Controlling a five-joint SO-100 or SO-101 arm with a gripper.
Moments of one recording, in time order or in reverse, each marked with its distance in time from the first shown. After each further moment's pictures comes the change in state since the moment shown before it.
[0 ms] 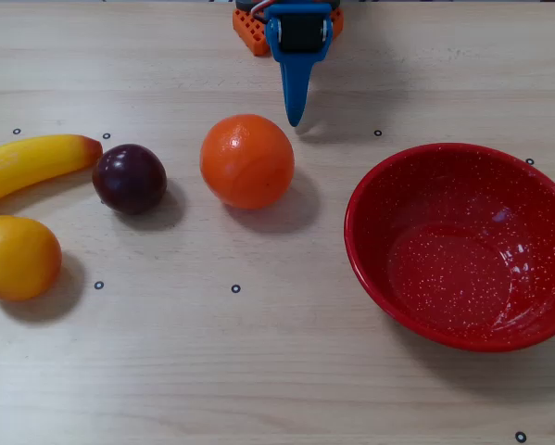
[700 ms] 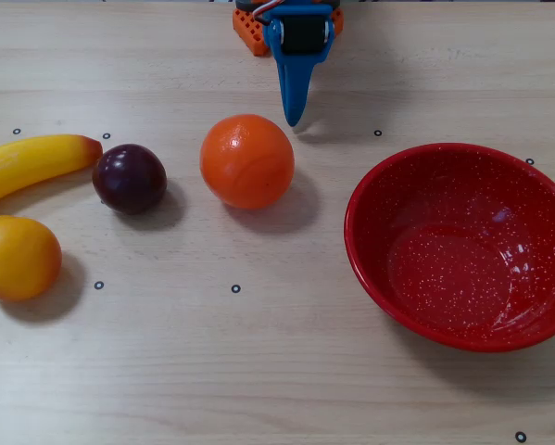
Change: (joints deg) arm -0.1 -8.4 -6.4 -1.1 -4.8
